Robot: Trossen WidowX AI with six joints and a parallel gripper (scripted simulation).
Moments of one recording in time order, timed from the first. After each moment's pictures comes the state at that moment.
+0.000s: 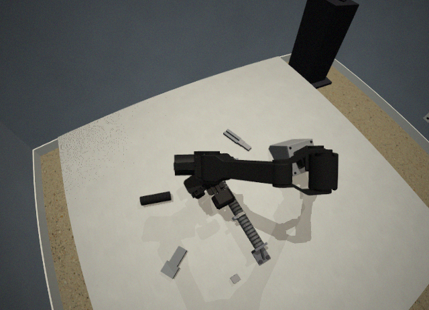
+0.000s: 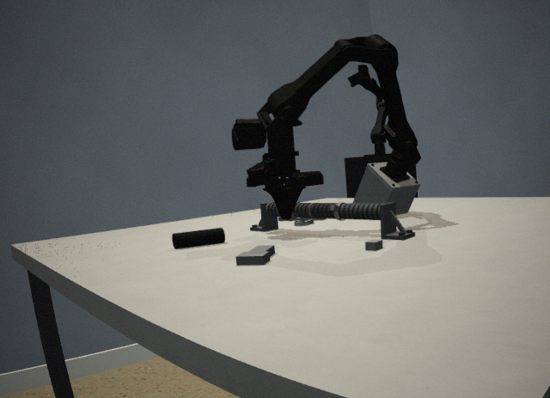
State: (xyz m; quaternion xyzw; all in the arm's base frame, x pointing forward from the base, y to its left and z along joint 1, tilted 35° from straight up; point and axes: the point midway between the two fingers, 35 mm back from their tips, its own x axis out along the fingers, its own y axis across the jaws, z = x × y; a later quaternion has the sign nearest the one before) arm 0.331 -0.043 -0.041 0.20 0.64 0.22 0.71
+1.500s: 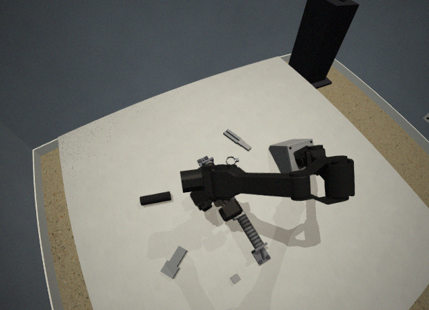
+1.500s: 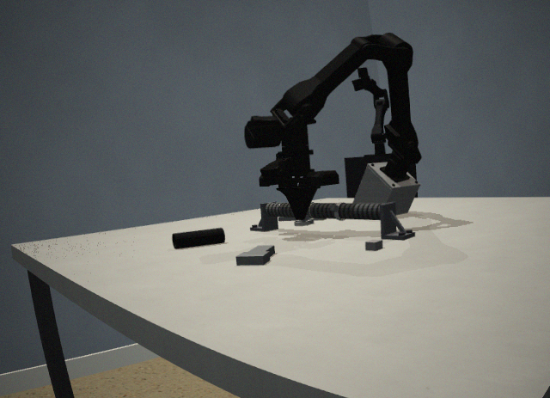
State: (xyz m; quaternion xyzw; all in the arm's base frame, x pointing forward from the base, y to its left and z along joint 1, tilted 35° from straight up) arm 0.328 -0.008 -0.016 0.20 0.64 0.22 0.71
